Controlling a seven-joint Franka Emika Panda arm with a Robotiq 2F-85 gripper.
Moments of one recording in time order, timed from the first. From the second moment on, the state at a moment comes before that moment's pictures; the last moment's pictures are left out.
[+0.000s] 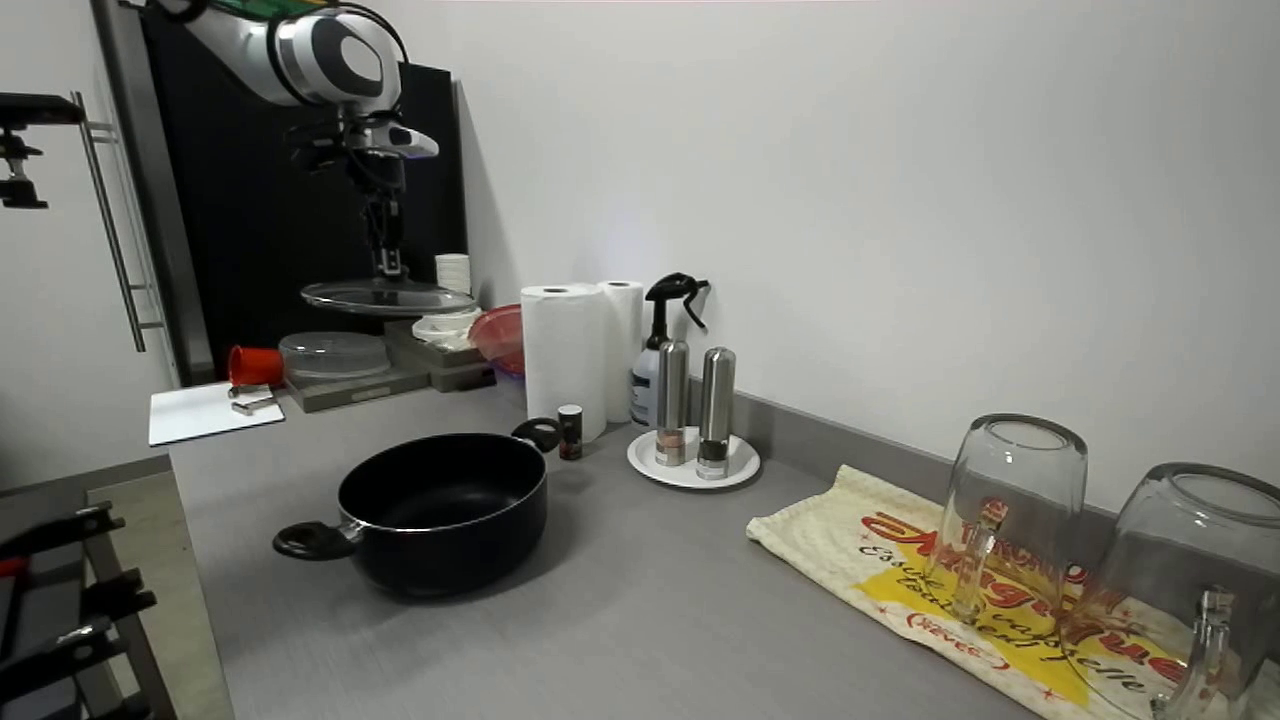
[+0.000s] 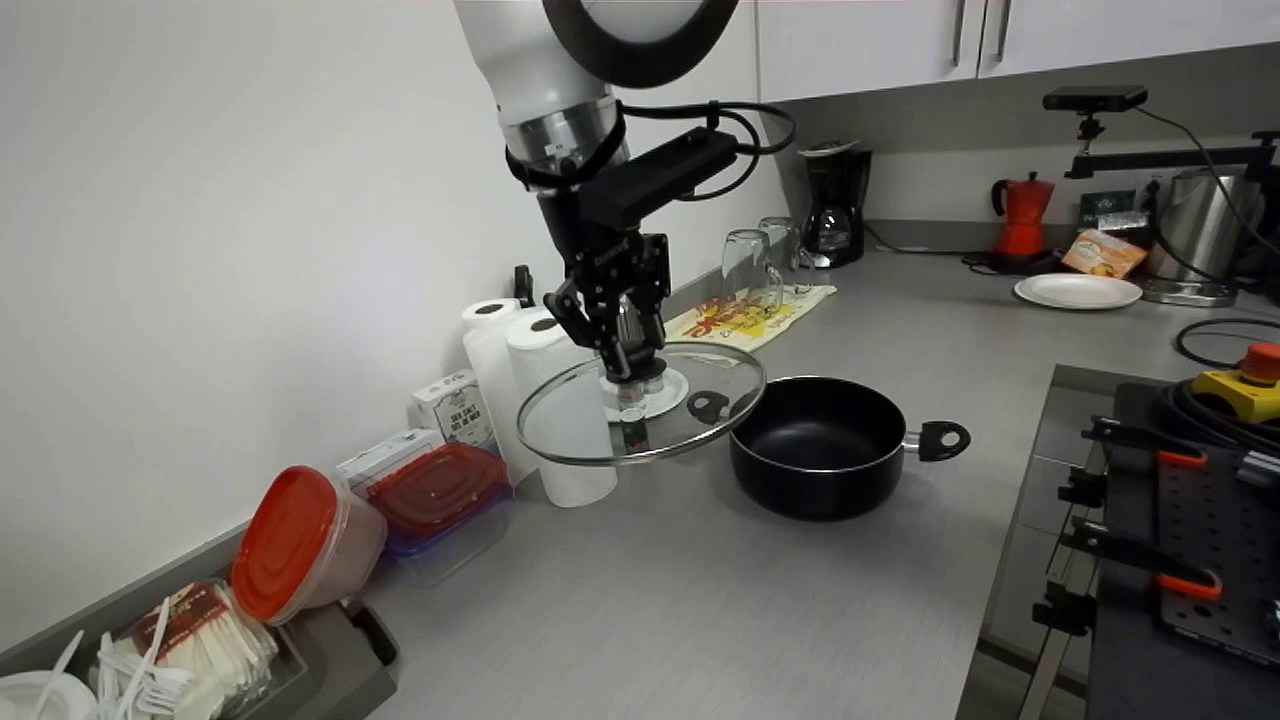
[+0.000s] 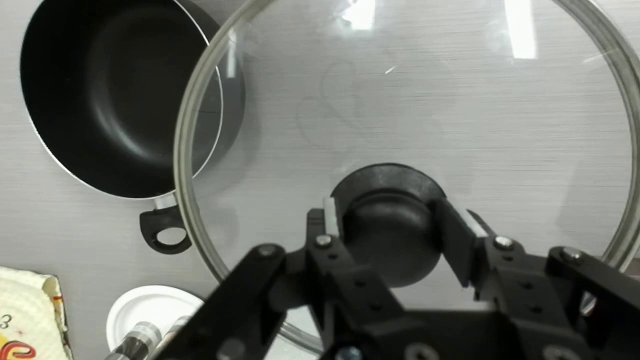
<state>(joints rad) 0.32 0.42 0.19 -1.67 -0.22 1.96 0.66</state>
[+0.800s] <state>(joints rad) 0.32 0.58 0.16 -1.65 -0.14 1.97 0.66</state>
